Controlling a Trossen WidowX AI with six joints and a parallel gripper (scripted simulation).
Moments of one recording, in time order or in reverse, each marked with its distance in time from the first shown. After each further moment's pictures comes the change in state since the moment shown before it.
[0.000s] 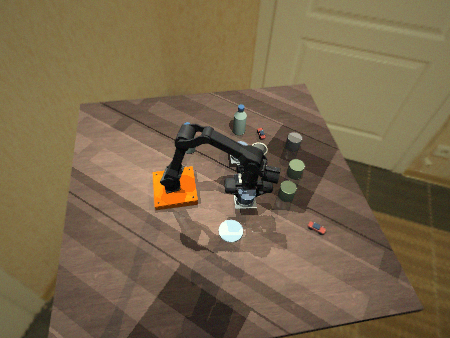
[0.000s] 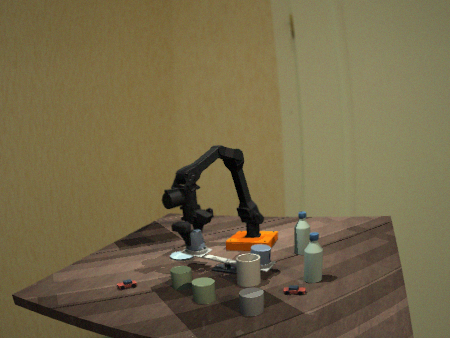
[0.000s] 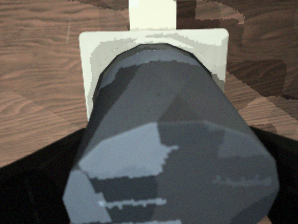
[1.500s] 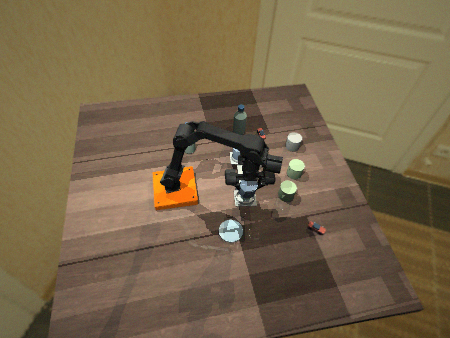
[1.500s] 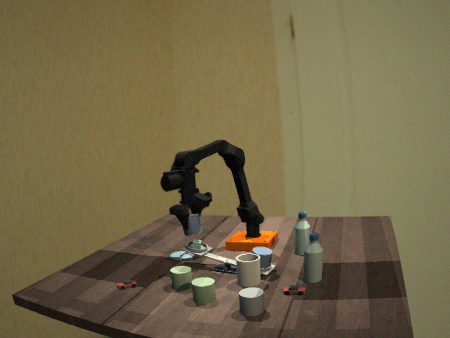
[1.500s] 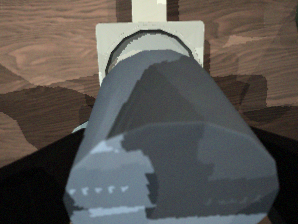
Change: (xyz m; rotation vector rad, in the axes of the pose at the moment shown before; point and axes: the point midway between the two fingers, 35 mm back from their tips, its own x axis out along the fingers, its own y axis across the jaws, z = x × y) arm -0.060 0.002 -0.002 0.002 0.012 -0.011
